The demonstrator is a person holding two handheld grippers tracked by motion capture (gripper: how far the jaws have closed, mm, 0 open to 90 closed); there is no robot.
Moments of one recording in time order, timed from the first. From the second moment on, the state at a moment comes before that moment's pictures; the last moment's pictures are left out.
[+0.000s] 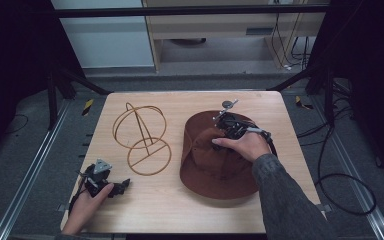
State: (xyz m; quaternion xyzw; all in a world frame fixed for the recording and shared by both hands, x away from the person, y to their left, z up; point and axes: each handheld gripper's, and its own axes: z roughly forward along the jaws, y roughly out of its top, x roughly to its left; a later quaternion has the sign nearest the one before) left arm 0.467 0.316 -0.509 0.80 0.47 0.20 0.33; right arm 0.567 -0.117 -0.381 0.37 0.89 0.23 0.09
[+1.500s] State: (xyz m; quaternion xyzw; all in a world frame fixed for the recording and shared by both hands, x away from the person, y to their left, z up) left arm 0.467 0.316 -0.508 0.80 0.47 0.20 0.32; right arm 0.573 -0.122 -0.398 0.37 0.90 0.23 0.05
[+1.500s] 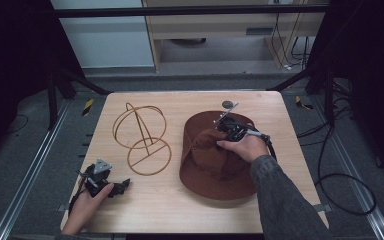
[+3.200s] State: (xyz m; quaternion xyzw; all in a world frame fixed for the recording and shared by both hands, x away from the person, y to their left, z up) left arm 0.466 0.316 -0.509 0.80 0.47 0.20 0.33; right arm 0.516 -0.127 -0.256 0.30 0.83 0.44 0.16
